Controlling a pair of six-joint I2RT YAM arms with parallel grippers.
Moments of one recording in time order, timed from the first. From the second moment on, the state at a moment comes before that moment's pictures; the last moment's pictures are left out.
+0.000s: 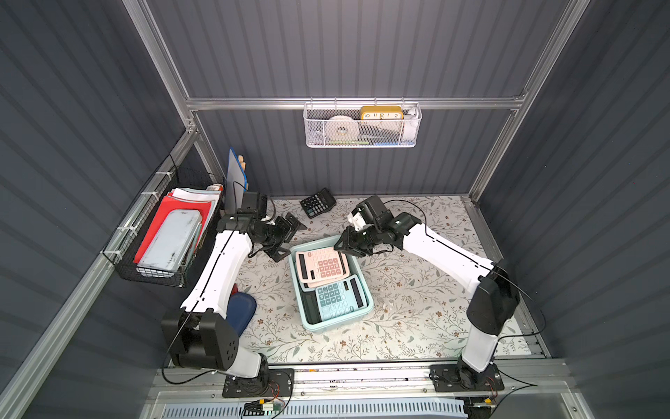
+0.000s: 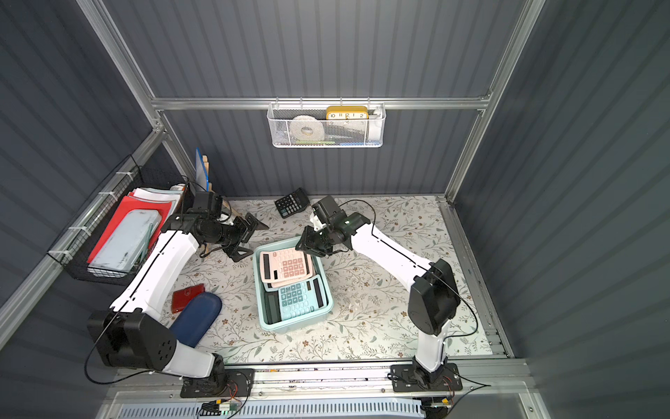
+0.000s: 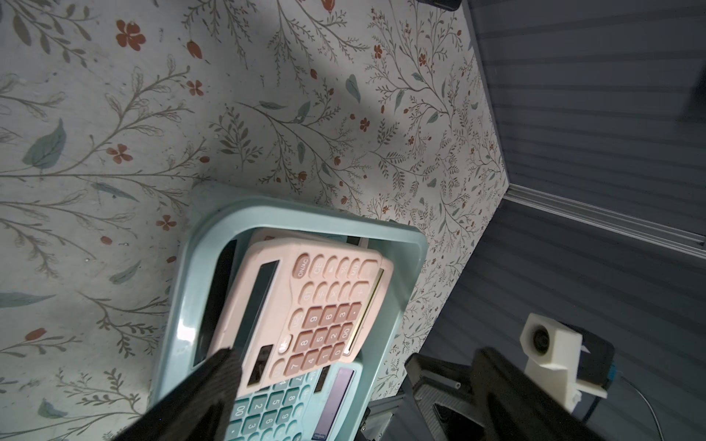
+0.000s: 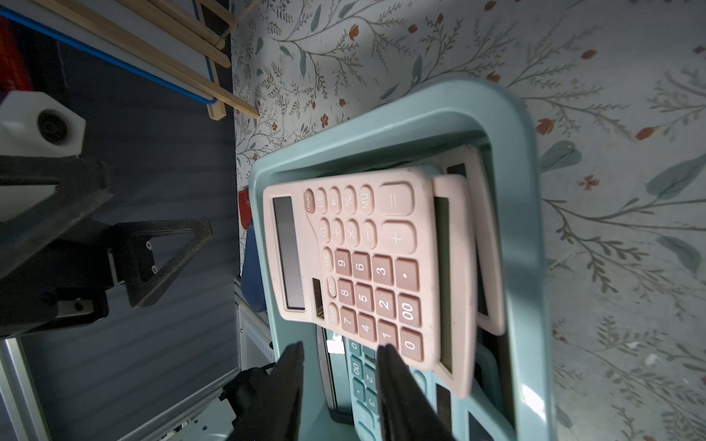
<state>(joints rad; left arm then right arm) -0.11 1.50 1.45 -0.99 0.49 -0.89 0.70 1.86 1.70 -0.73 -0.44 0.82</state>
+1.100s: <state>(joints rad) -0.06 1.62 1.32 -0.86 0.57 -0.85 0.76 2.04 1.89 -0.91 -0.54 0.70</state>
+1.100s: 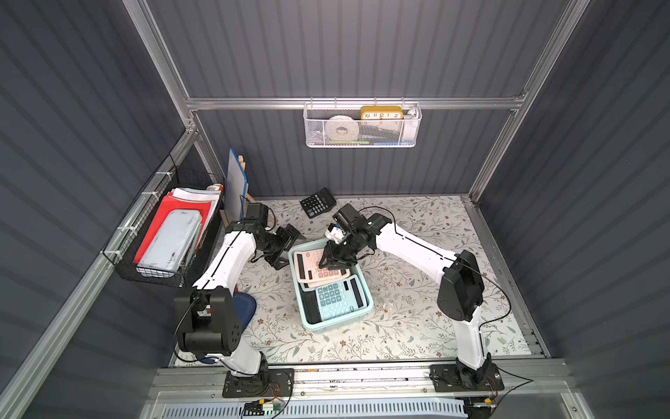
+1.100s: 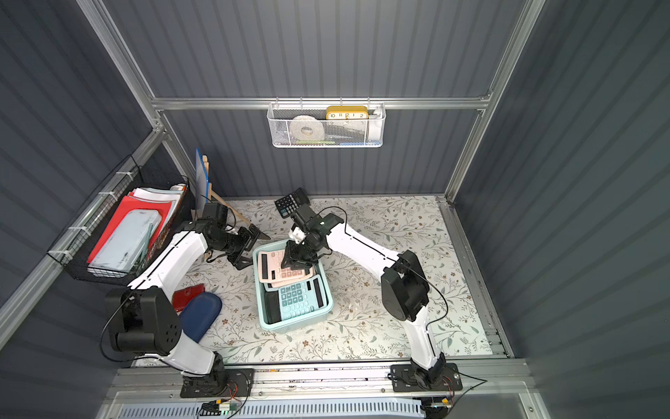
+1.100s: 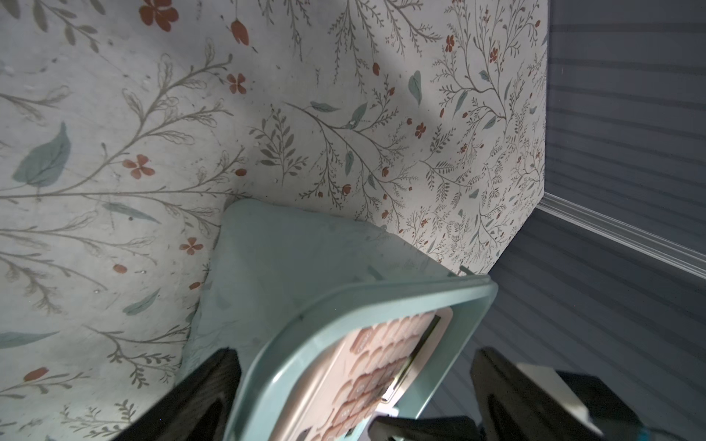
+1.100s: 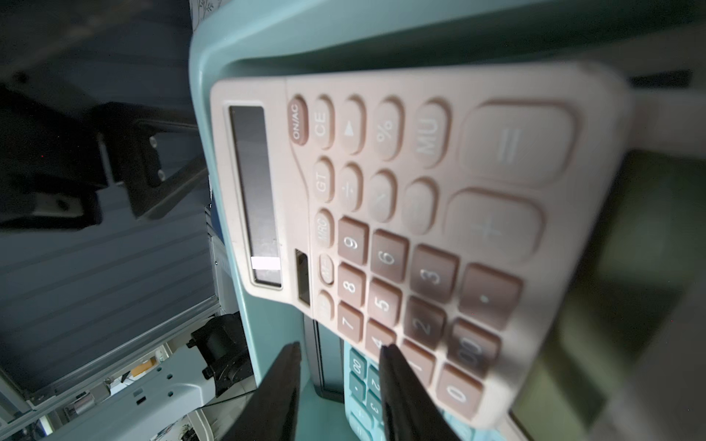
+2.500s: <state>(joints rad) -0.26 1.61 1.36 -1.00 0.70 -0.82 0.32 1.80 1.57 -0.69 -0.58 0.94</state>
